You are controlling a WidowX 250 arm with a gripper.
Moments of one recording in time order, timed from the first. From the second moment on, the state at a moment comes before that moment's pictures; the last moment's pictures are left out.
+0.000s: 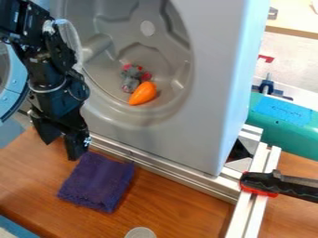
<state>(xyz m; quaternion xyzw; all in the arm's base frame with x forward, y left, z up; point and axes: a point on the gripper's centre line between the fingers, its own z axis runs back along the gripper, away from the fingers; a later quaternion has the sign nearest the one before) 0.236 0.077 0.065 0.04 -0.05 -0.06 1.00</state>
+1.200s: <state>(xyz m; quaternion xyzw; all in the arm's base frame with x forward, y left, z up) 0.278 0.088 -0.047 0.05 -0.09 0.00 0.99</state>
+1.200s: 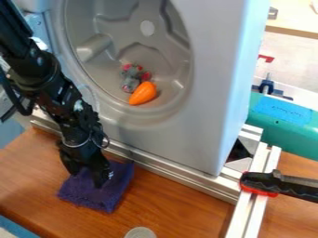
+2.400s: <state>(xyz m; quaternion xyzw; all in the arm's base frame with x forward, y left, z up) 0.209 0.095 -0.067 0.07 0.10 -0.04 0.99</state>
